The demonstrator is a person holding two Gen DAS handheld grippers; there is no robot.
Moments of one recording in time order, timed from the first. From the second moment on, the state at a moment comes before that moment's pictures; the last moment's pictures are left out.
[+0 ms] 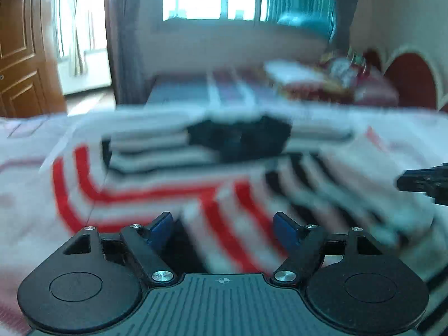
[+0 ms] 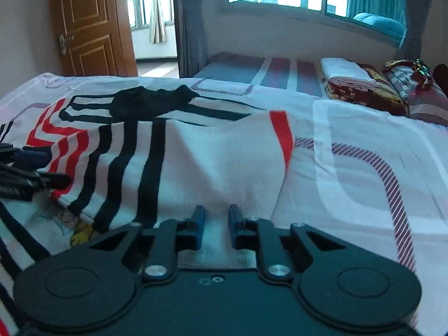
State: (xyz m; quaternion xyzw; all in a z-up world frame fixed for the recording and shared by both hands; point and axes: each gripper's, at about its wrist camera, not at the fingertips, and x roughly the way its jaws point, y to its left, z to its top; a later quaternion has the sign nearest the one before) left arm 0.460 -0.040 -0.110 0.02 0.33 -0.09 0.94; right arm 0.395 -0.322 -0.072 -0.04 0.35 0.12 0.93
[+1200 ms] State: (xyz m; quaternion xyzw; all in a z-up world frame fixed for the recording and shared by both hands) left arm 0.429 0.021 -0.130 0.00 0.37 -0.02 0.93; right arm 0.365 -0.290 -0.094 -0.06 0.34 0.06 0.94
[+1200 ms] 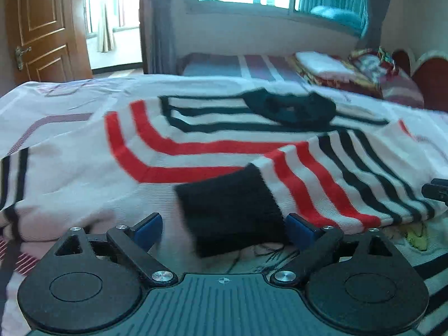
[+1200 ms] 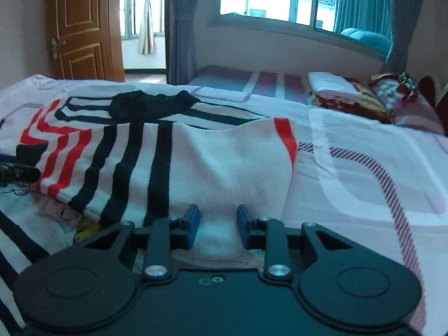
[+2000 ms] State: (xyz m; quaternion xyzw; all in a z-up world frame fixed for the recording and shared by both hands) left arm 0.335 0.390 -0.180 -0.44 0.24 0.20 0.84; right arm 0.333 -0.196 -0.030 0.03 0.33 0.03 0.94
